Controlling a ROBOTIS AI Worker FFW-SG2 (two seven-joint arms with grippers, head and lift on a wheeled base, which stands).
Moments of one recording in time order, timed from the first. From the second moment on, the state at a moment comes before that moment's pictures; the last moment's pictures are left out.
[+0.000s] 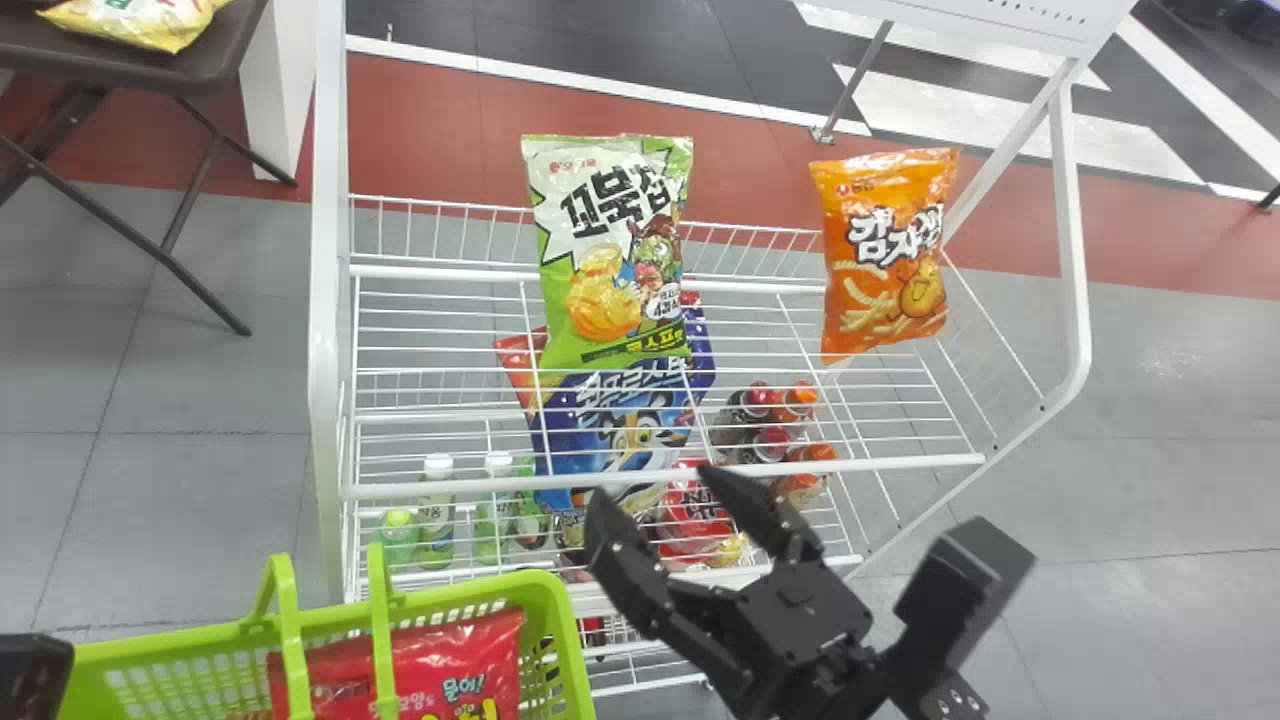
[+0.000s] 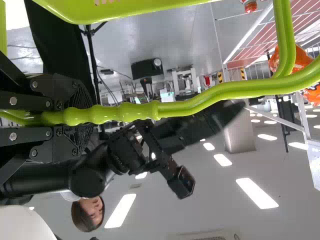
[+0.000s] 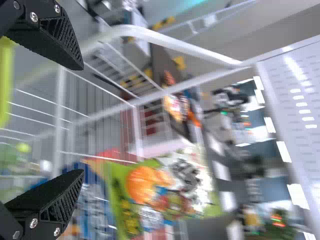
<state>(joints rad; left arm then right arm) 0.51 0.13 0.08 -2.25 0.61 1.57 -1.13 0.93 -0.07 -0.02 -2.44 -0.20 0.10 0.26</state>
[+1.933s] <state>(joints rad) 0.51 0.13 0.09 -2.24 0.61 1.57 -1.14 0.96 -0.06 0.04 -2.38 -0.09 -0.13 0.15</state>
